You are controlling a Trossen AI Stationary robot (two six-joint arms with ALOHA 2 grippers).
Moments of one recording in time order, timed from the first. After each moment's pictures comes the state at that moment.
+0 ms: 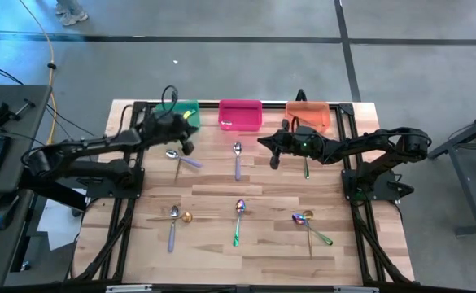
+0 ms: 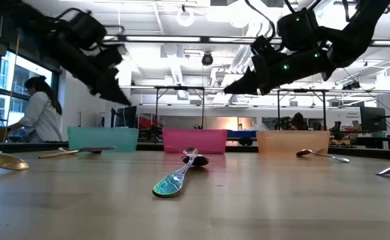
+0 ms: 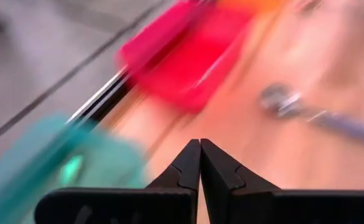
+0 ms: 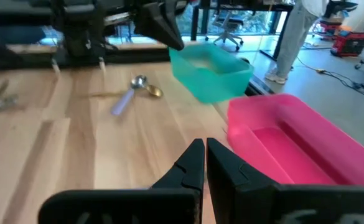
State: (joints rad) left arm 0.58 1.05 0.42 0.12 -0.01 0.10; right arm -0.29 1.46 0.51 0.74 0.02 -0.07
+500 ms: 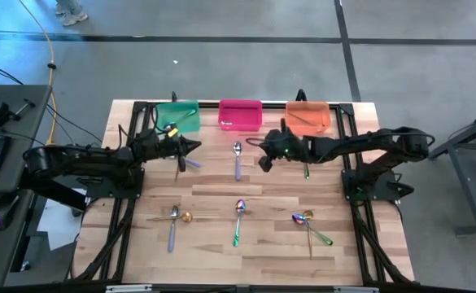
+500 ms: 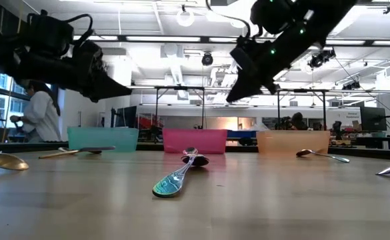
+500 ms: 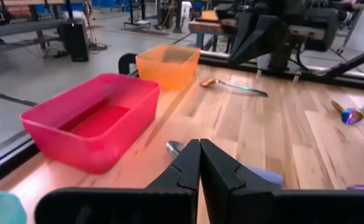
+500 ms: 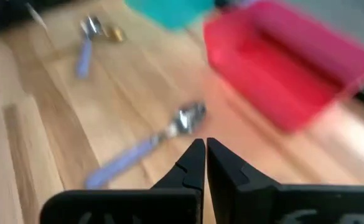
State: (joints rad) left arm 0.47 1.03 0.09 0.78 0.16 -0.02; right arm -0.13 1.46 0.80 0.02 0.32 0.32
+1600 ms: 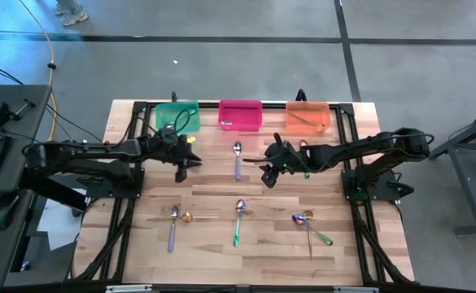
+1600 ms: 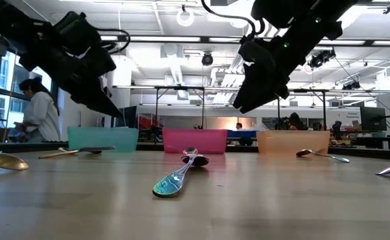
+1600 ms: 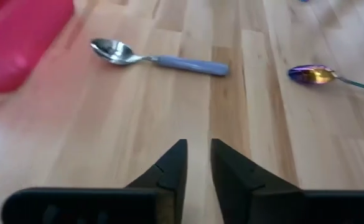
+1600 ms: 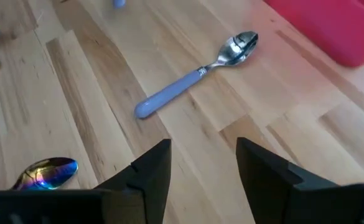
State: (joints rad) left arm 0.37 1.03 0.33 0.05 0.25 0.11; right arm -0.01 1.47 0.82 -0.16 0.25 0.46
